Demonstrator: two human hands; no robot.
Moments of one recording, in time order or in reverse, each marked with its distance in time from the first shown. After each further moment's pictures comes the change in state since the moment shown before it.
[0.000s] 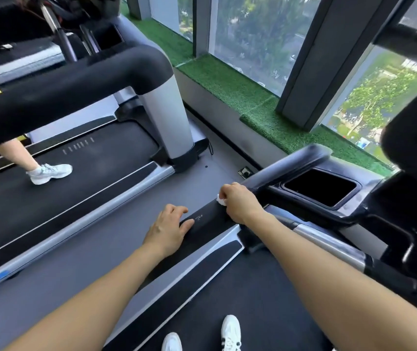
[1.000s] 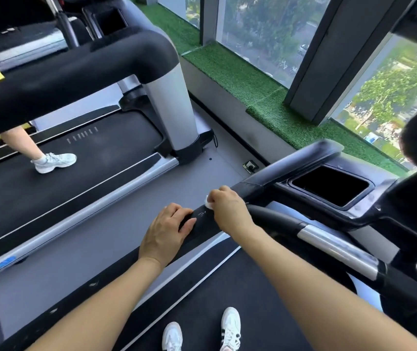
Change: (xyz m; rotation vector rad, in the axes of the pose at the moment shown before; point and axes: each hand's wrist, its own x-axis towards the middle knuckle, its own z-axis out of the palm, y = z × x) left_hand -0.018 -0.011 0.016 -0.028 0.287 0.198; right_hand -0.010 -0.028 0.029 0.055 0.101 -0.070
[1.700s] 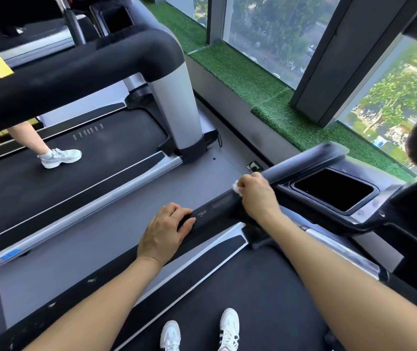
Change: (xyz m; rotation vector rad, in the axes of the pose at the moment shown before) left_hand -0.002 0.000 0.001 -0.006 0.016 -0.009; right_hand 0.019 0.052 -0.025 -0.008 0.064 0.146
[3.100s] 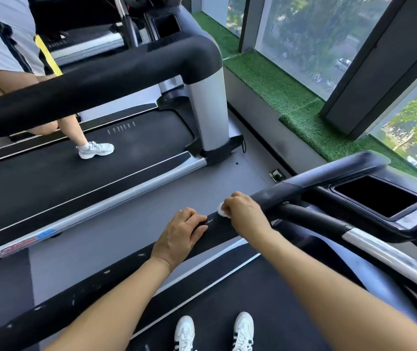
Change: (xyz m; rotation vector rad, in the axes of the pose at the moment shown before) left_hand -0.049 -0.049 -0.023 -0.025 0.034 0.064; right_hand -0.050 -0.090 0.047 -0.056 -0.100 -0.308
